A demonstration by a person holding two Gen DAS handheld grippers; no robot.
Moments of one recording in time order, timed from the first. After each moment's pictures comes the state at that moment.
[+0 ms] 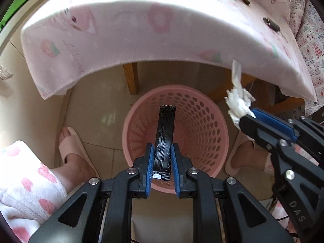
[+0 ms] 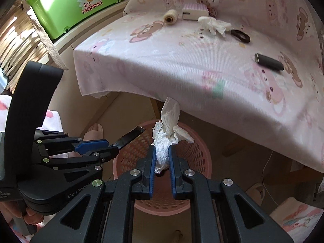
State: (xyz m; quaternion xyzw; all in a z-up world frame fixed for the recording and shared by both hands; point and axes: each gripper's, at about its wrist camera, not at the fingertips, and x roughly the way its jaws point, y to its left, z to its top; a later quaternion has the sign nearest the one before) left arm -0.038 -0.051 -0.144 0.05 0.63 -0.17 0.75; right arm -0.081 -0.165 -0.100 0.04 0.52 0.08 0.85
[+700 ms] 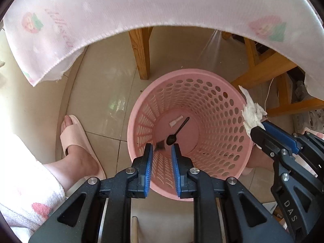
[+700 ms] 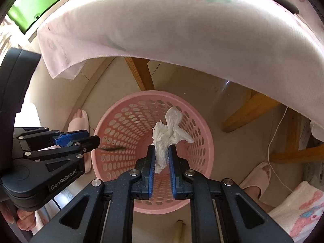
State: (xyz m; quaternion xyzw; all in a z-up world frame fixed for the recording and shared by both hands) left arm -0.019 -0.059 -0.188 0.07 0.66 -0.12 0.74; right arm -0.066 -0.173 -0.166 0.05 0.58 0.04 0.81
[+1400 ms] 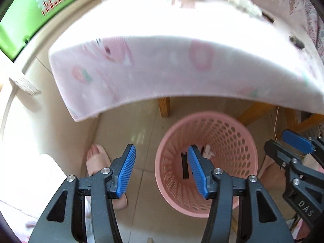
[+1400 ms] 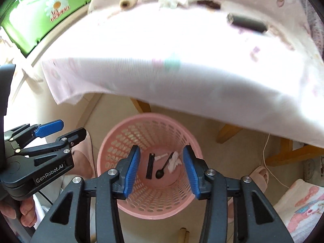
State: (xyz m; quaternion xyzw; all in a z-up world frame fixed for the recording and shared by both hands) left arm -0.020 -0.047 -0.126 0.10 0.55 -0.08 0.83; right arm -0.074 -0.191 -0.118 0.08 0.53 0.01 0.84
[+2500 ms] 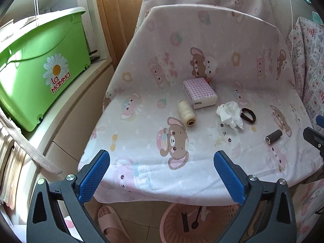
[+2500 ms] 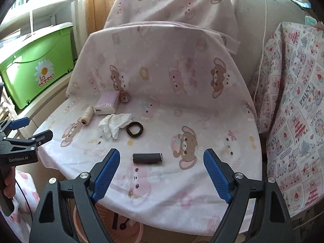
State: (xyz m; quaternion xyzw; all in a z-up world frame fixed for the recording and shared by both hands) left arm 0.039 -0.075 -0.007 0.10 0.39 -0.11 0.91; right arm -0.051 -0.305 0.004 0.05 0.37 -0.08 0.92
